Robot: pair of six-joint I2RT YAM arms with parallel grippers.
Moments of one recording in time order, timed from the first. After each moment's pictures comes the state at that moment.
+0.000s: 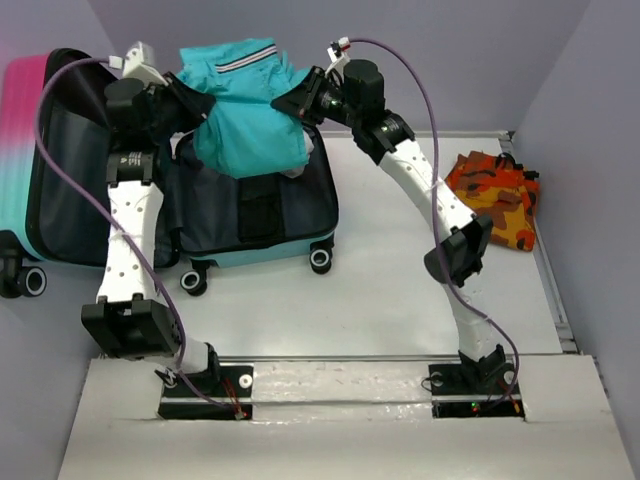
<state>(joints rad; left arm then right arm) 0.00 1.46 1.59 -0.29 0.33 -0.56 0.58 2.17 2.41 -0.32 -0.36 0.87</state>
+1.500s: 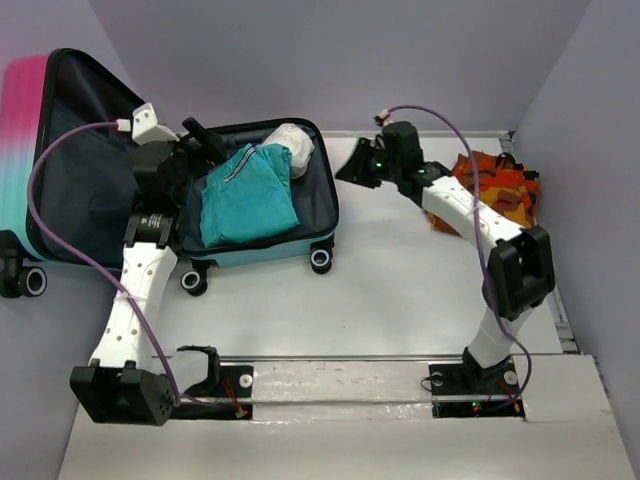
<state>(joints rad) -0.03 1.14 1.19 -0.17 -0.10 -0.49 0.51 1.81 1.59 -0.25 -0.24 0.67</state>
